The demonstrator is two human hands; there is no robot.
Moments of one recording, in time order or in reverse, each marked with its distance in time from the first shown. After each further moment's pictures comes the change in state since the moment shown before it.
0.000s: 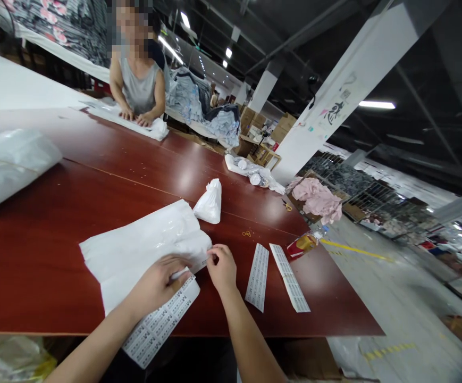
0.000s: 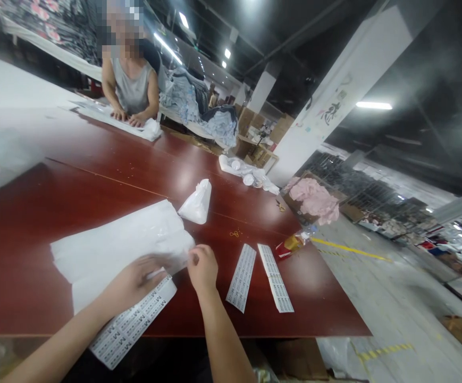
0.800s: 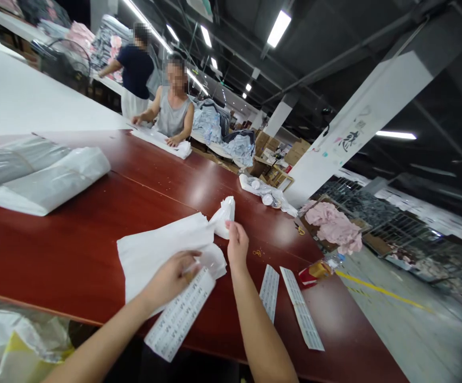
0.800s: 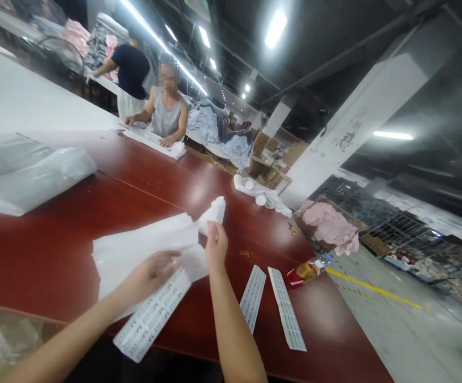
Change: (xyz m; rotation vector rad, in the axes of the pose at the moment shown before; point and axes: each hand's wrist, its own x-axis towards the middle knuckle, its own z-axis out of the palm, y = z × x) left_hand 0.009 0.025 -0.030 -0.153 0.156 -0.182; right_hand 0.096 -0.072 -0.007 0.591 0.058 0.052
